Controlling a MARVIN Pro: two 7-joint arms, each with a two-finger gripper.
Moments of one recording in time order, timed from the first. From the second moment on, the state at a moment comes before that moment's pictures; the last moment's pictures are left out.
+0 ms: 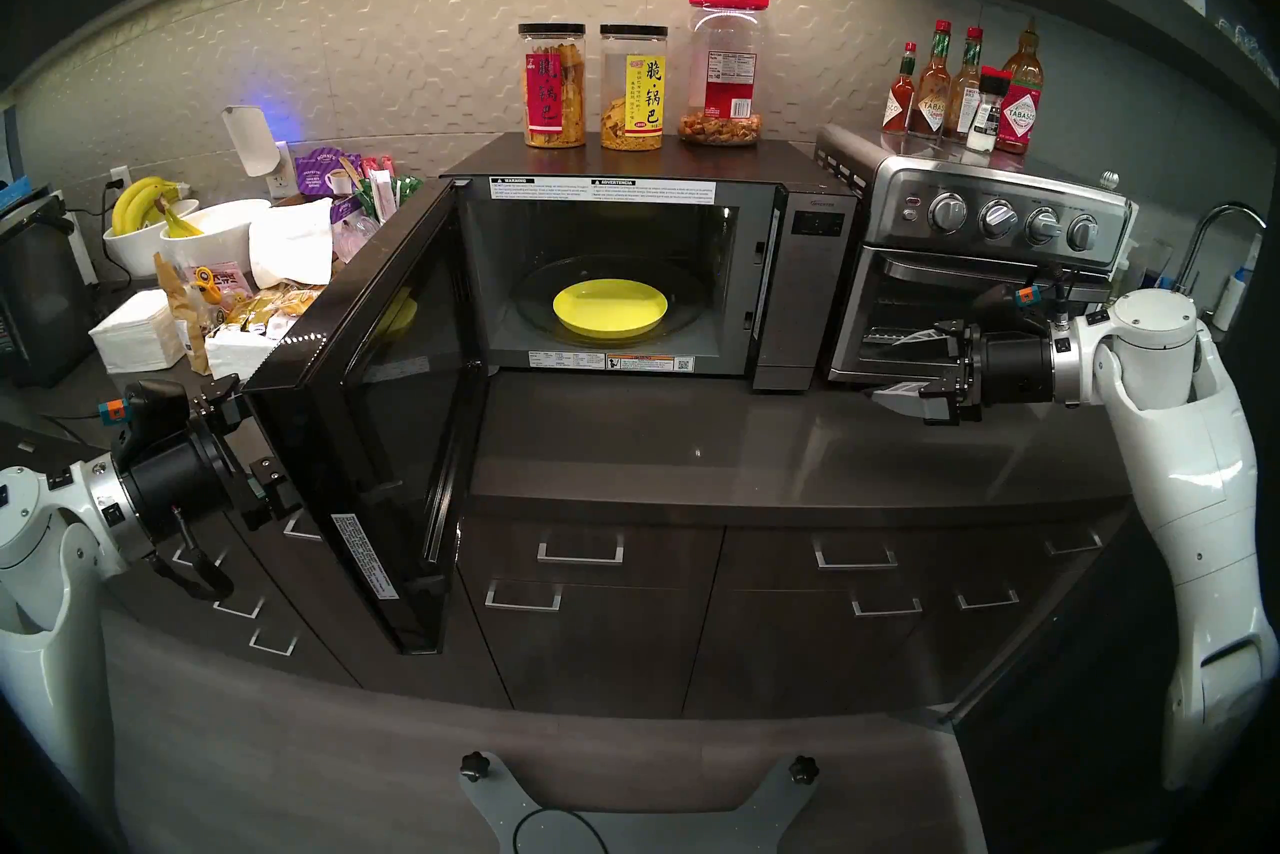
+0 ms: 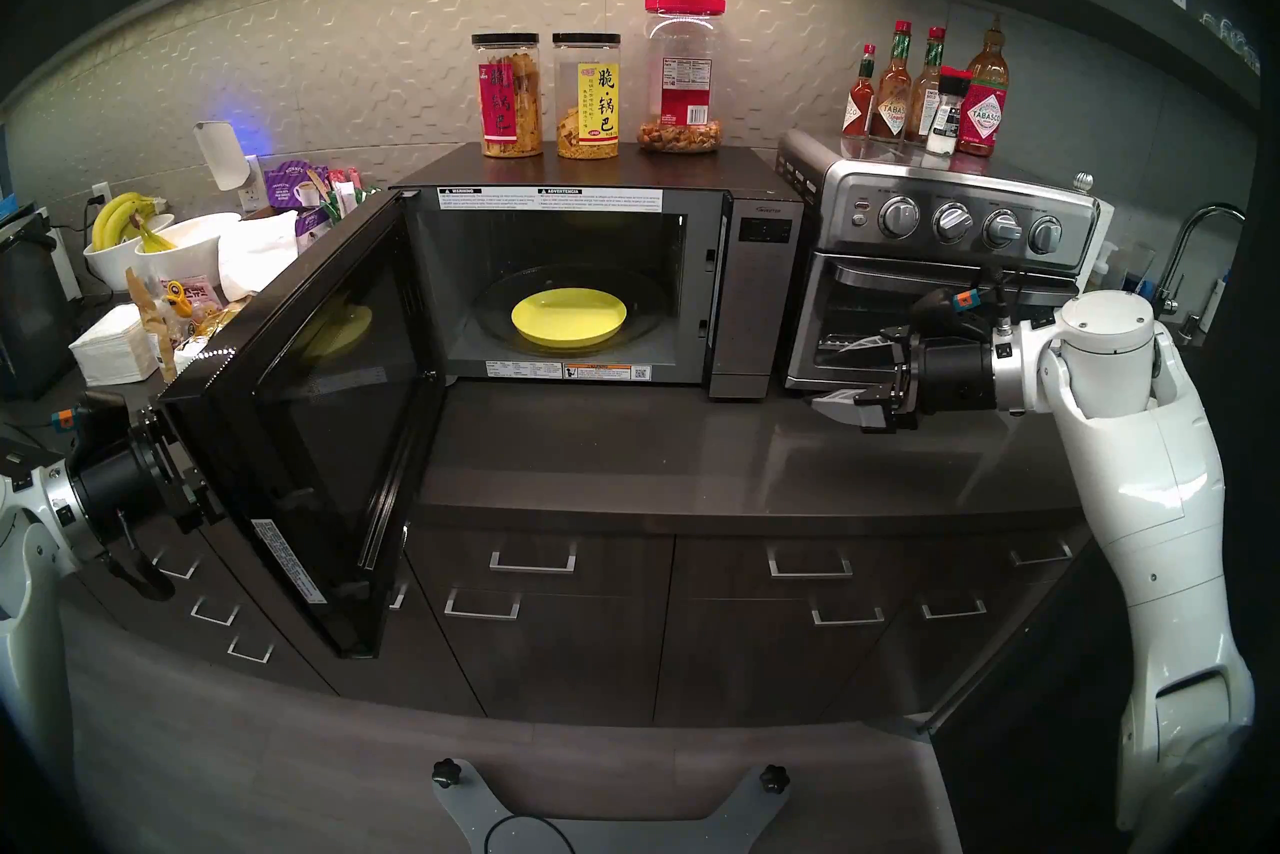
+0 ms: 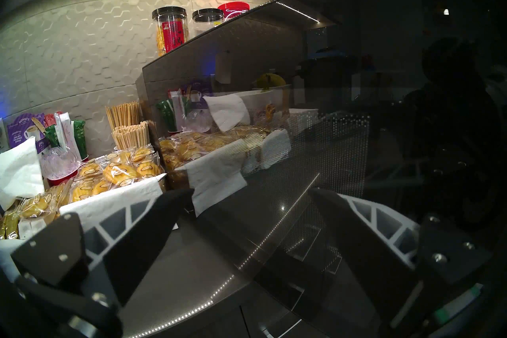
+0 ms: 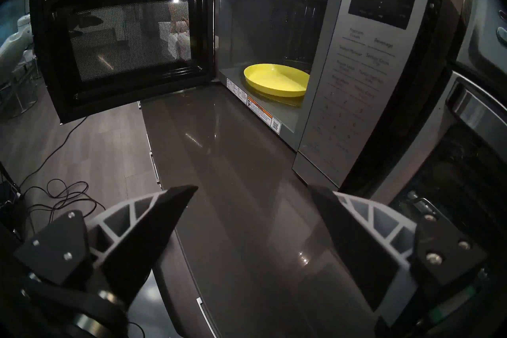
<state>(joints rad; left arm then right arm) 2.02 -1.13 -2.33 -2.18 -0.52 0.40 -0.99 -1.23 -0.77 1.67 -1.63 0.26 0.54 1.27</state>
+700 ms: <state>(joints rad) 2.00 -1.13 -2.34 -2.15 -0.53 0.42 -1.00 -1.23 -0.77 1.67 -1.63 0.26 0.54 1.27</state>
